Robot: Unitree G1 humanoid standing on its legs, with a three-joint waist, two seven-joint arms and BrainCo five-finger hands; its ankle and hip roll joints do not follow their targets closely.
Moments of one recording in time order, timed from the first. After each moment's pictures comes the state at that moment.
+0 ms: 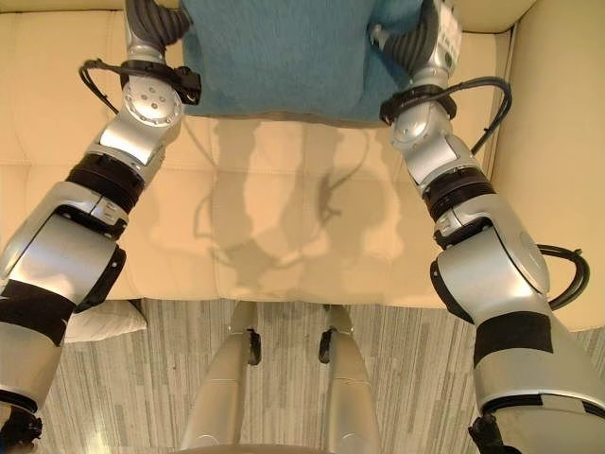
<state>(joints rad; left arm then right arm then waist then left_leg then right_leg) -1.41 0.44 -0.60 1.05 -0.36 -0.24 0.52 -1.36 -0.56 0.71 1.09 0.08 -0.10 -0.57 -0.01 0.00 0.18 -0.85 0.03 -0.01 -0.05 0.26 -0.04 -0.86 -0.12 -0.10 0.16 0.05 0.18</state>
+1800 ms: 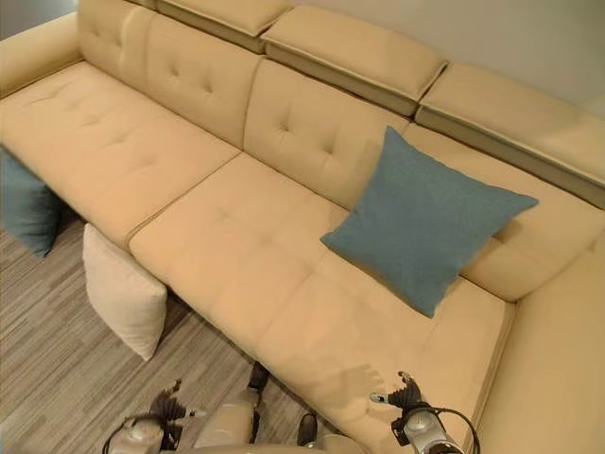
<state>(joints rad) 0.04 0.23 -0.16 1.20 -0.07 -0.16 0.14 -0.09 -0.32 0.26 1.23 -0.10 -0.10 -0.21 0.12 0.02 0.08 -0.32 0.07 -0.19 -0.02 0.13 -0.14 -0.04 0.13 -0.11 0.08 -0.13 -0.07</state>
